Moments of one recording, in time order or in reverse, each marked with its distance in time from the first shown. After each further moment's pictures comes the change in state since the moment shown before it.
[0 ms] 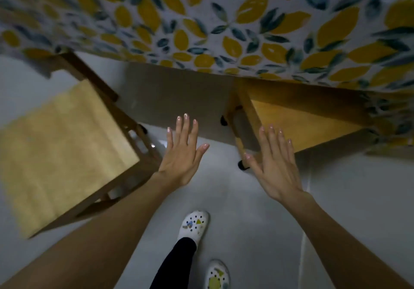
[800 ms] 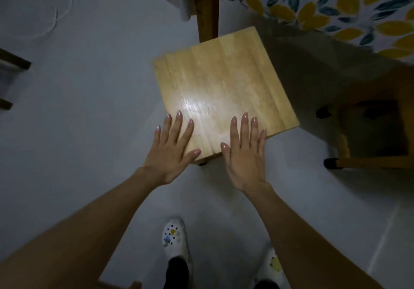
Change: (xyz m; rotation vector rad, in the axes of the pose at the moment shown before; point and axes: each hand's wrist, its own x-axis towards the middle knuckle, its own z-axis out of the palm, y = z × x) left_hand -0.227 -0.341 -0.012 0.020 -0.030 -0.245; right_hand -0.043 -0.383 0.176 -0.097 -0.001 -0.323
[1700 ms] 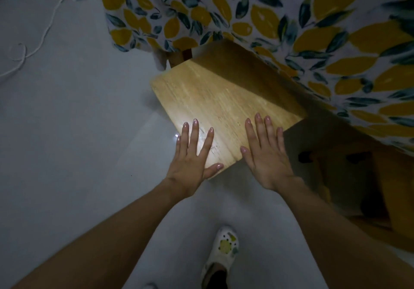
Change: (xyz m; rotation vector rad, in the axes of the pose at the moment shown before) left_hand 0.205 0.079 -0.050 0.136 0.190 0.103; right_hand 0.189 0.145 -0.072 -0.093 -0.101 -0.080
